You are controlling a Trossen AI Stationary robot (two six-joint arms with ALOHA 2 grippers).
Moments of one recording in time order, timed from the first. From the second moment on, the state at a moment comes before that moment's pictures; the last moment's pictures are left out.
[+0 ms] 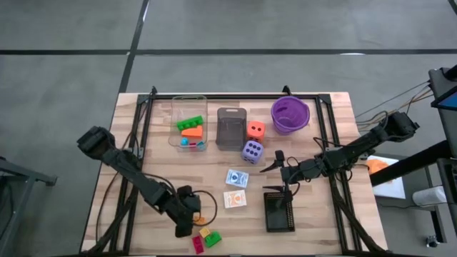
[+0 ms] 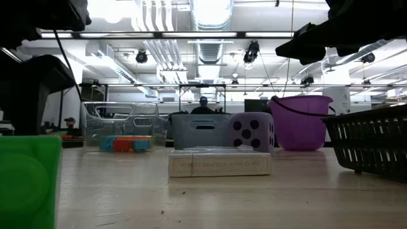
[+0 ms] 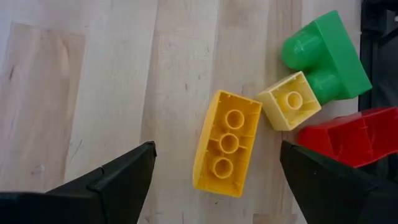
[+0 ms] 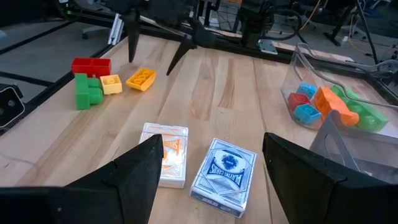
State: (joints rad) left arm -0.67 1.65 0.92 -0.38 -0.10 -0.79; right arm 0.40 1.19 0.40 0.48 0.27 -0.01
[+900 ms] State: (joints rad) left arm -0.67 1.76 0.92 -0.45 -0.18 -0.77; right arm 0.40 1.19 0.40 0.48 0.30 -0.01
